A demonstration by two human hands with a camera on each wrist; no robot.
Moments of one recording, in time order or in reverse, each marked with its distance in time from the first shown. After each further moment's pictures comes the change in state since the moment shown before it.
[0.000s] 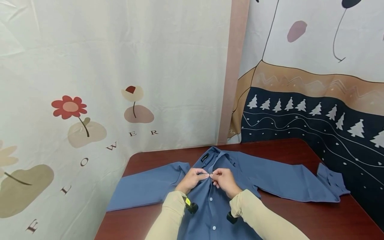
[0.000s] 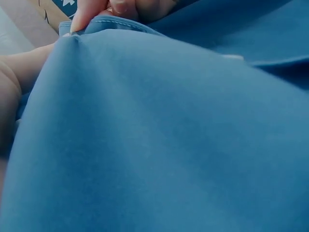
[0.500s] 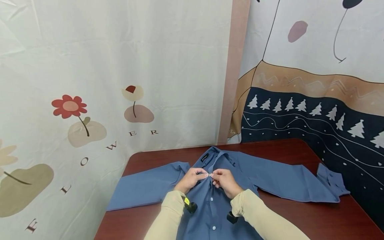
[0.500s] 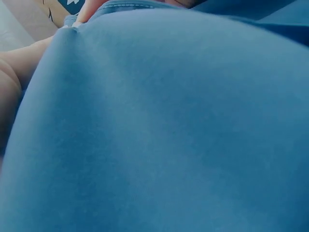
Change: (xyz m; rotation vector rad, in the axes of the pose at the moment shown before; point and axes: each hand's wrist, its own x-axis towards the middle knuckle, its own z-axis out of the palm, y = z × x) left_hand -0.018 0.034 -0.002 -0.034 -0.026 0.017; right_hand -0.001 0.002 -0.003 0.222 -0.104 0.072
